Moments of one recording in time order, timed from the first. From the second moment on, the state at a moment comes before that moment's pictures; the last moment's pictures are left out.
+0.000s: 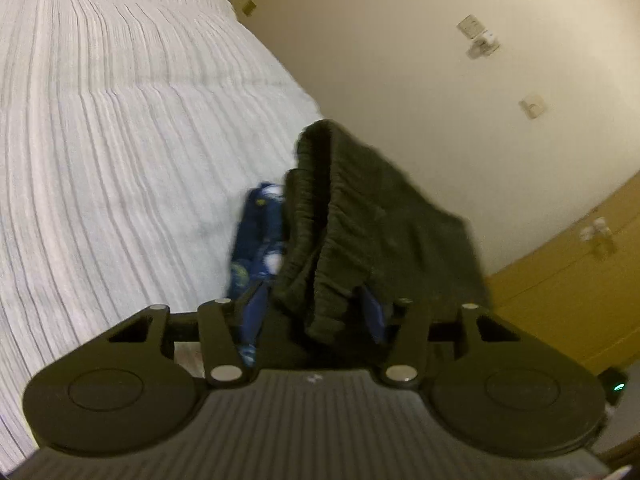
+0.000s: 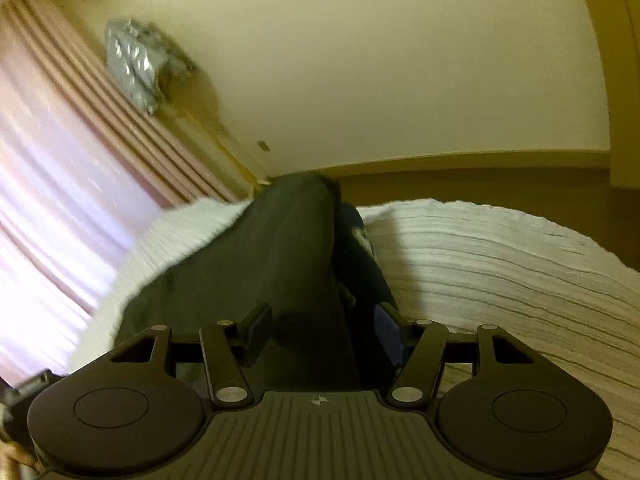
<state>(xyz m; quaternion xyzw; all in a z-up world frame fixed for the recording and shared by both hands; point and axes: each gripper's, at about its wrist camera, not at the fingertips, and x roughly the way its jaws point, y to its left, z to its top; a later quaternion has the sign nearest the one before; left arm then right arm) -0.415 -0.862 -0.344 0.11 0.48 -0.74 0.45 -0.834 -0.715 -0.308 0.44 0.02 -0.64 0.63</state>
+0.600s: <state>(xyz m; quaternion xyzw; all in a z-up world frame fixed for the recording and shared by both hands) -0.530 -0.932 -0.269 0.23 0.29 -0.83 0.41 -0.752 -0.818 -0.264 0.25 0.18 -0.63 0.71</state>
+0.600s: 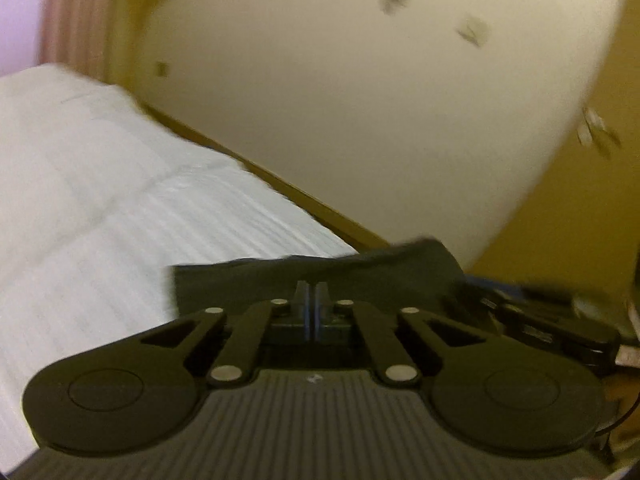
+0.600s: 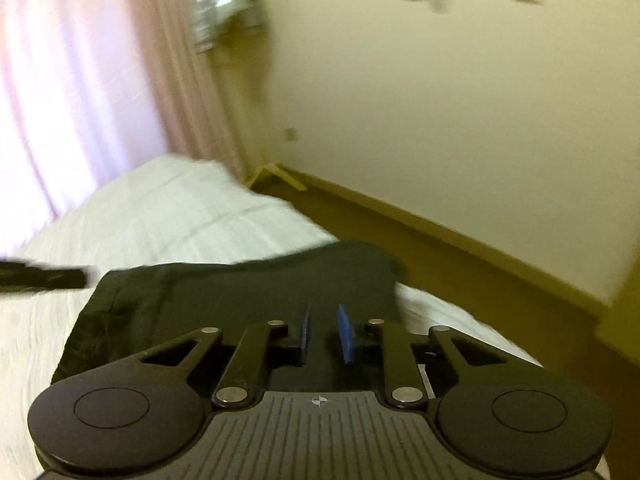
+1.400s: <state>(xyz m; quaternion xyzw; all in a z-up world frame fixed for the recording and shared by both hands) -0.515 -0.963 -0.301 0.19 0.28 -0.81 0.48 -0.790 -0.900 -0.312 0.34 0.10 -0.71 0.61</state>
